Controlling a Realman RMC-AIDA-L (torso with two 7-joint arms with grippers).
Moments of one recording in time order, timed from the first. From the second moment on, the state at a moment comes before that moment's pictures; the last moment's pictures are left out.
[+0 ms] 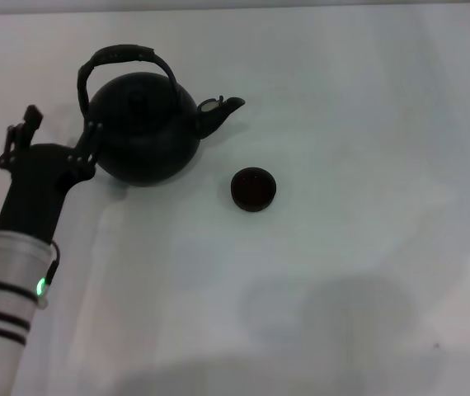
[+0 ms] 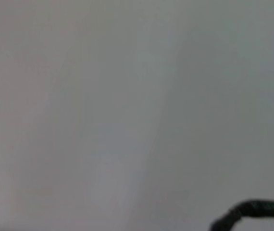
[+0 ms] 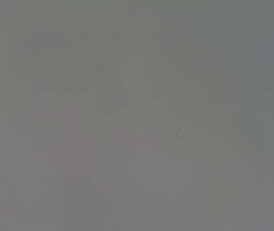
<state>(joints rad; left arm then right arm) -0.20 -2.09 2.84 0.58 -1.35 1.27 0.06 0.63 2.01 -0.71 -0.25 2.44 0.74 -2.76</state>
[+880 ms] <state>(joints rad) -0.29 -2.08 2.83 0.20 -1.63 1.41 -0.18 0.51 2.02 -0.74 -0.11 2.43 0.95 -2.69</state>
